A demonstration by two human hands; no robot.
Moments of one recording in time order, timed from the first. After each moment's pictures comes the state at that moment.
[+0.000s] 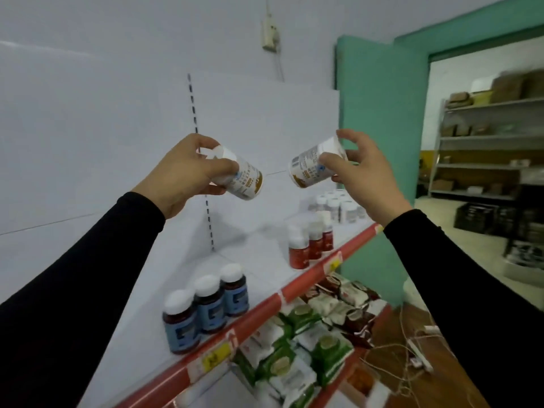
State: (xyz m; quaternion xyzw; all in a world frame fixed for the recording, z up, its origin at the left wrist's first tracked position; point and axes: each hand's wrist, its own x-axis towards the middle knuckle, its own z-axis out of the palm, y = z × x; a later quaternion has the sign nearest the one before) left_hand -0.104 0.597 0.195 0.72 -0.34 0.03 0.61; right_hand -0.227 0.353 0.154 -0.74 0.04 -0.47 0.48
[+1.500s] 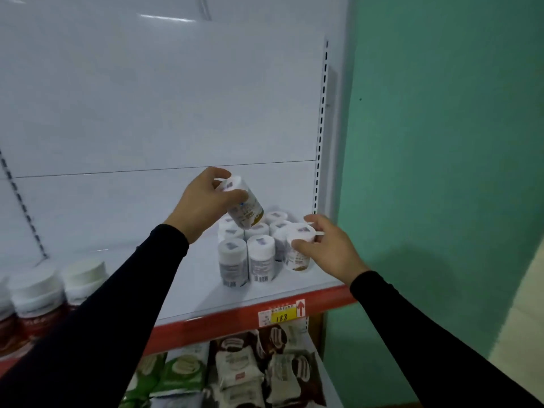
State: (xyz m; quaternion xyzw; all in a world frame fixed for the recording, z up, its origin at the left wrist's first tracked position) left_hand 0.000 0.049 0.113 0.81 -0.10 0.15 0.56; right_hand 0.010 -0.194 0.009 -0.83 -0.10 -0.18 0.51
